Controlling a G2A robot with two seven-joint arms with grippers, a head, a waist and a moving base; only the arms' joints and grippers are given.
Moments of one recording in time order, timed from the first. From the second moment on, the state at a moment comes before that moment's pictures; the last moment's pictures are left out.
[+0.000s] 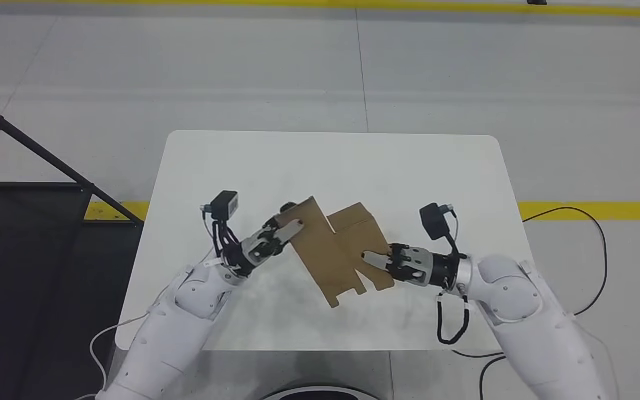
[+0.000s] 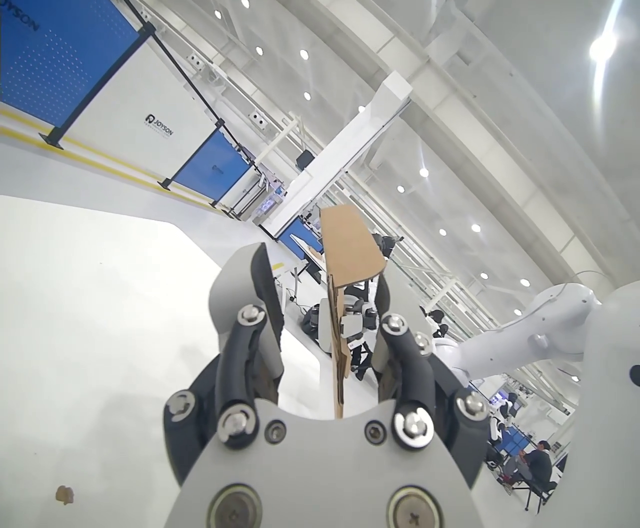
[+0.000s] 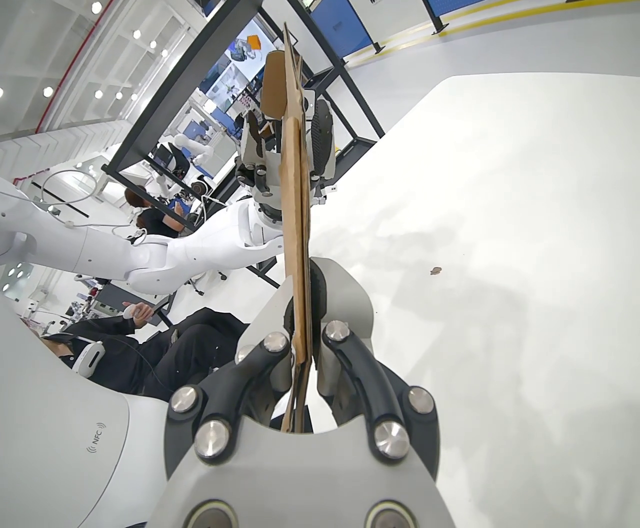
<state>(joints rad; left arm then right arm) 1.20 -1.20 -1.19 -1.40 0.05 -1.01 -0.28 -1.15 -0.99 1.19 -1.64 -0.03 -0.73 0.80</state>
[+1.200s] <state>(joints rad) 1.21 -1.20 -1.19 -1.41 0.08 -1.01 -0.26 -1.15 -0.98 1.18 -1.64 -0.04 -0.72 0.79</state>
